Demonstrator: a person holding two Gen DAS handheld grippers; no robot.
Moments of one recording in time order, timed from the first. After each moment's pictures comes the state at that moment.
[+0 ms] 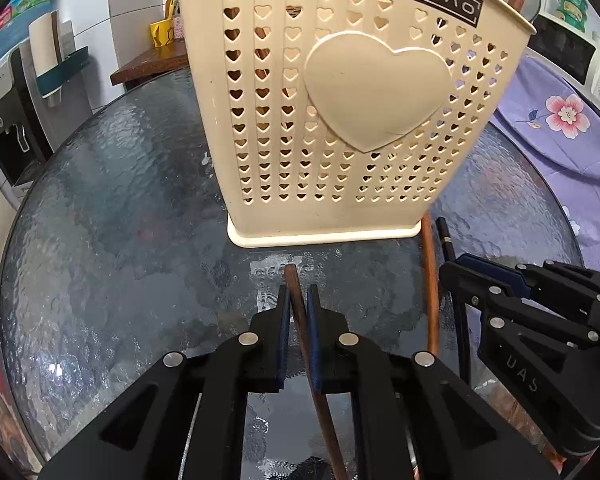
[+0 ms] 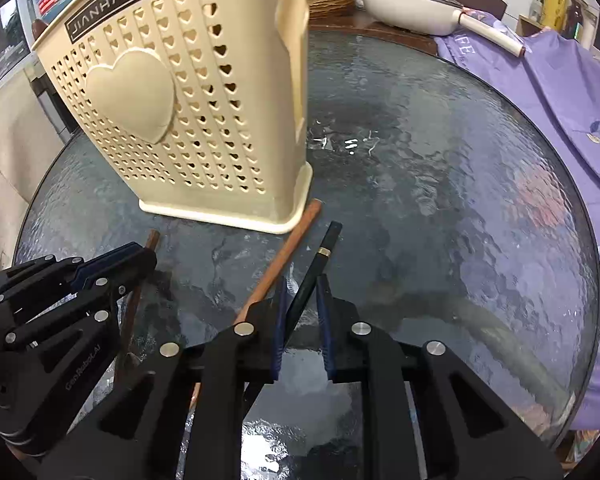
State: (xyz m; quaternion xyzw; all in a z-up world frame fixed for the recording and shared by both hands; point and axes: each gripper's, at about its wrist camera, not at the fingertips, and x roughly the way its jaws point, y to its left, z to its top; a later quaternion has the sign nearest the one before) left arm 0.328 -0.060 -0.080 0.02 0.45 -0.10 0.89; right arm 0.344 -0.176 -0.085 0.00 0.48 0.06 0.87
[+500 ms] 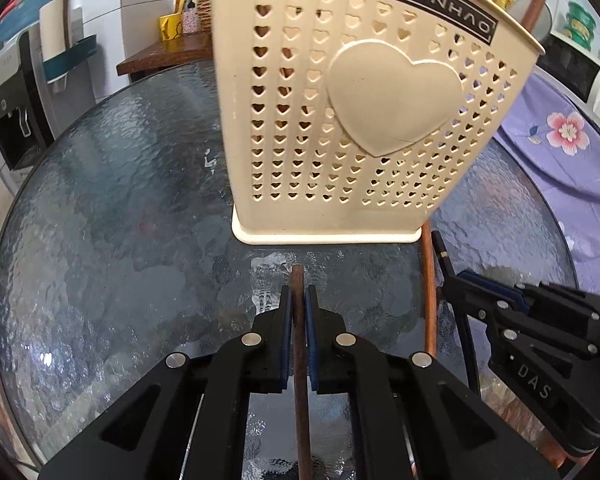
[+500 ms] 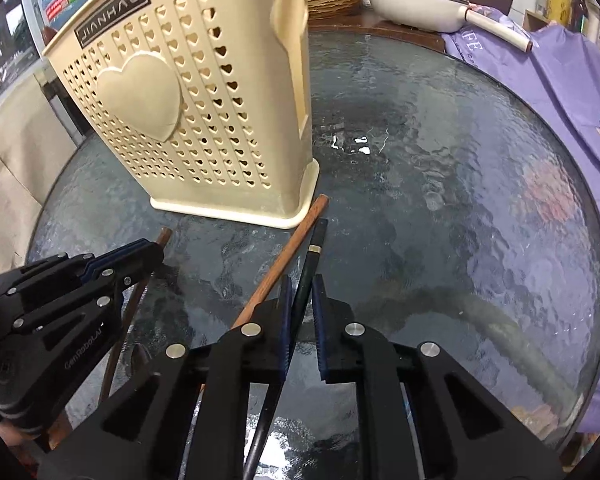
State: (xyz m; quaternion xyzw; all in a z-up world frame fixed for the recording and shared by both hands) left arm 0.324 -0.050 -0.081 -0.02 0.45 -0.10 0.89; right arm 0.334 -0.189 -0.088 0.04 0.48 0.09 0.87
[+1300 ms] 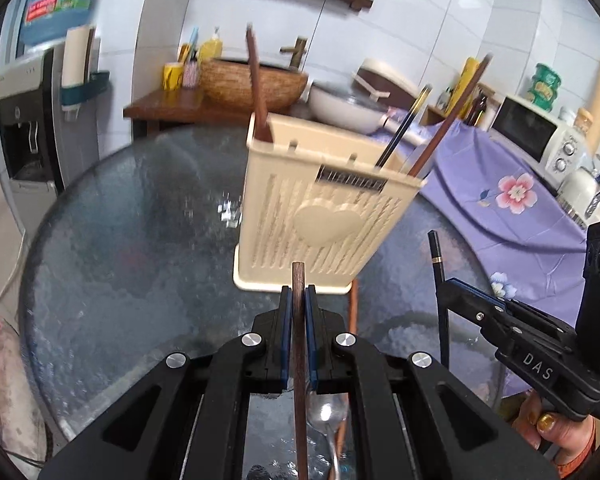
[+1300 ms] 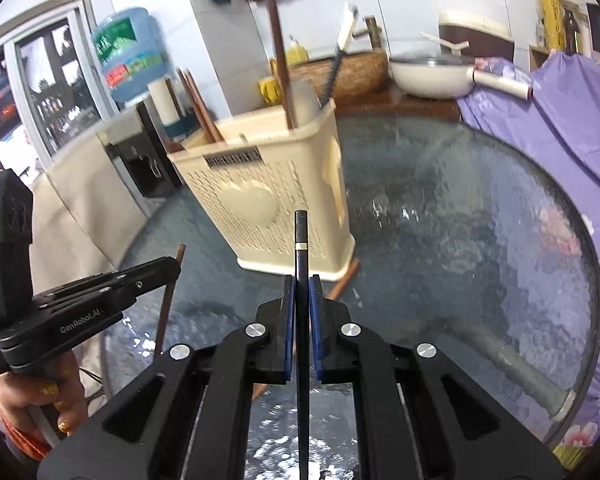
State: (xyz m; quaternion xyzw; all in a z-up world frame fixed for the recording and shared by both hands) left arm 0.258 -0.028 0.010 -0.08 0.34 -0.14 0.92; right arm 0.274 -0.213 0.005 0.09 0.34 0.17 0.92
